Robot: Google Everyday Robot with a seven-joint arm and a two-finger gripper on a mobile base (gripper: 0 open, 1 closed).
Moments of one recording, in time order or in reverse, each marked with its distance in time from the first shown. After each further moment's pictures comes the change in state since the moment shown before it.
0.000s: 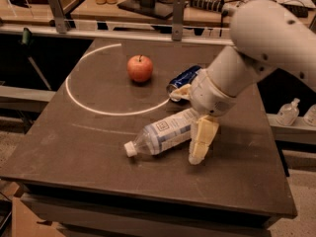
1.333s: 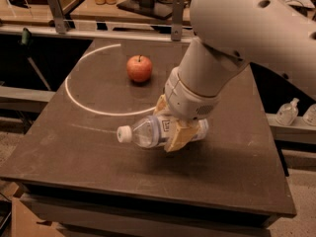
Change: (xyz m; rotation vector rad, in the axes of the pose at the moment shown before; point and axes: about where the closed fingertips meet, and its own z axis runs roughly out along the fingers) arm -0.054 0.036 -0.011 -0.002 0.193 -0.253
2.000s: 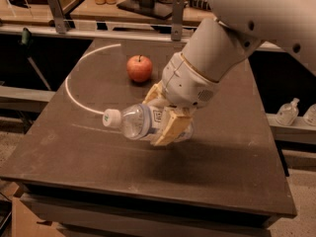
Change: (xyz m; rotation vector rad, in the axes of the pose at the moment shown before) arm -0.038 -0.001 -0.022 -0.073 -0.266 -0.010
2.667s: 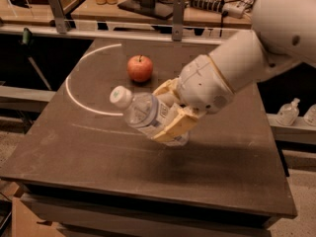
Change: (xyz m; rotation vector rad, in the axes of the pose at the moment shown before) arm -0.006 0.000 -0.014 0.114 -0.274 0.119
